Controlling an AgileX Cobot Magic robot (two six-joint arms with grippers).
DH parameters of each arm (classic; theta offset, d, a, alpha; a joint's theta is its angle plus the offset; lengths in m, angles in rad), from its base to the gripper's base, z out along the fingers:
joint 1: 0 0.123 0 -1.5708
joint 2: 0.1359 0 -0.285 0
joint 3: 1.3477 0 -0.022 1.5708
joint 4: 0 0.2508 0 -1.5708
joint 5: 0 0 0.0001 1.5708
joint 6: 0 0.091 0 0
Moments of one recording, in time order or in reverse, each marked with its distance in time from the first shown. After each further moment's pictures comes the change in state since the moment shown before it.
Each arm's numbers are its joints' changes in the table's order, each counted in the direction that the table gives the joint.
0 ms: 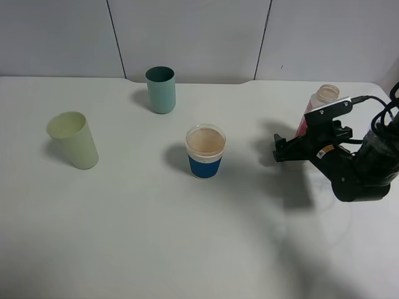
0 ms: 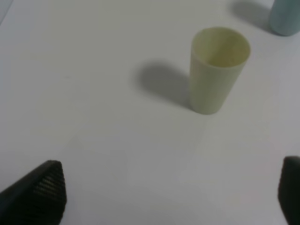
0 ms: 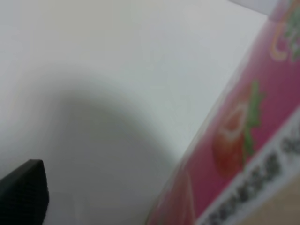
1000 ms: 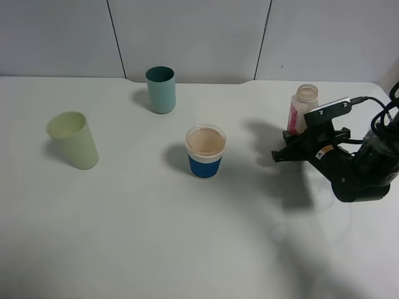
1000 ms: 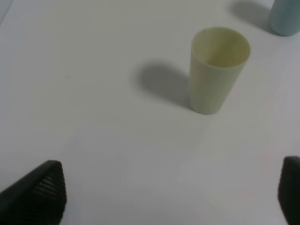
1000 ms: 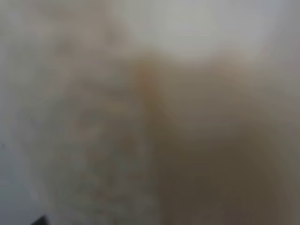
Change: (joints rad) left arm 0.000 0.000 0.000 0.000 0.000 0.000; right arm 0.000 0.000 -0.001 -0.032 0.001 0.005
